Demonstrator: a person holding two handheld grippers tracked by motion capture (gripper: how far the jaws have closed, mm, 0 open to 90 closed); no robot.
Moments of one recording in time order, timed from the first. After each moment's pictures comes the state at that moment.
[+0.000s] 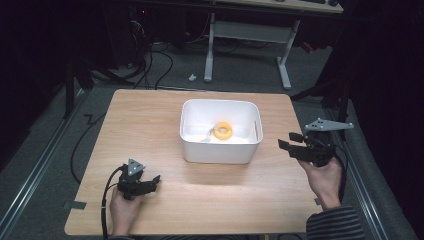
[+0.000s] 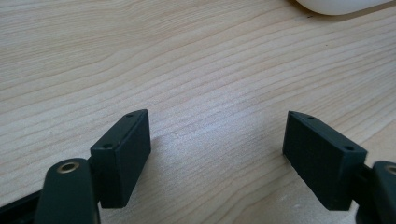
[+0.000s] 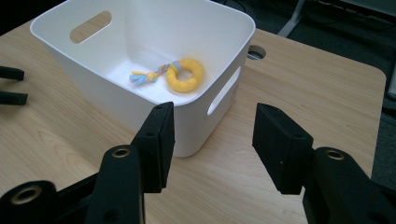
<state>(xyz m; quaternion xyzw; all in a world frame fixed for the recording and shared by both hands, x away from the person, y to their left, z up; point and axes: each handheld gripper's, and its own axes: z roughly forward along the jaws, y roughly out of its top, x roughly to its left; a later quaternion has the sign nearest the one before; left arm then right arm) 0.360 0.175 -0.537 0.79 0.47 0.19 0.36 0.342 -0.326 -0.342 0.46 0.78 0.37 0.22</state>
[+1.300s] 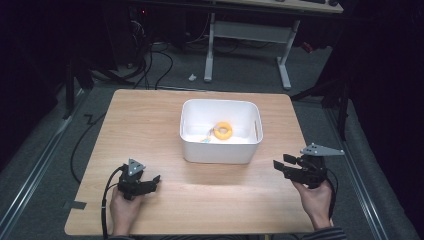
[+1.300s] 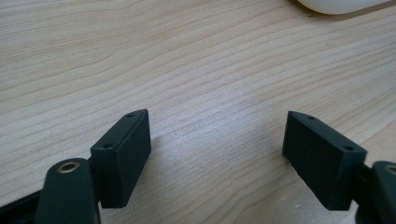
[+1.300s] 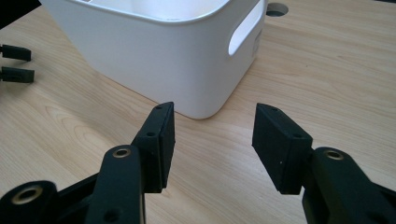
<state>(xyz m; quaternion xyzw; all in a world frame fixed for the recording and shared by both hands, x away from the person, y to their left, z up) 0.360 0.174 -0.537 0.79 0.46 0.19 0.36 0.319 -0.331 -0.410 0.49 0.76 0.39 0.18</state>
